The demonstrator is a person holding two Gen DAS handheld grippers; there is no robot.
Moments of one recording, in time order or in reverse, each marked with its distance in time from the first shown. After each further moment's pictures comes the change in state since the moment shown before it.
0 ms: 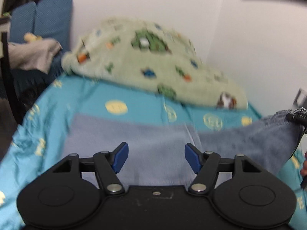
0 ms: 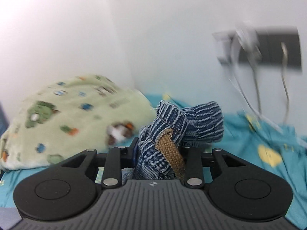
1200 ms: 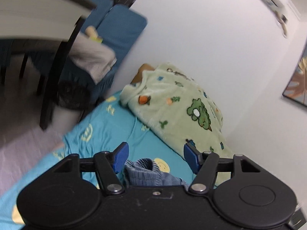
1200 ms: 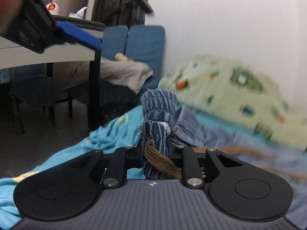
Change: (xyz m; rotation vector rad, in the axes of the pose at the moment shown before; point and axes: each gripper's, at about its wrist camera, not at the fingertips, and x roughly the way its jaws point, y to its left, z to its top) left arm -0.063 0.182 0.042 -0.465 -0.212 -0.003; right arm -0.113 0.352 -0.210 -0.589 0.068 0.731
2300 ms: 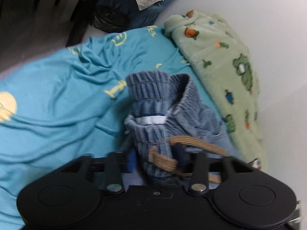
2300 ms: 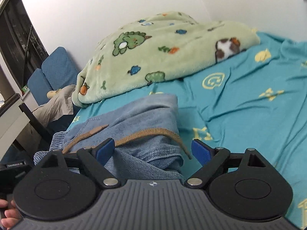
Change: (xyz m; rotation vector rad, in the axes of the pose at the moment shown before) left arm 0.074 0.026 -0.101 -0.247 0.277 0.176; right arm -0.101 -0.227 -0.052 0.712 0.136 -0.181
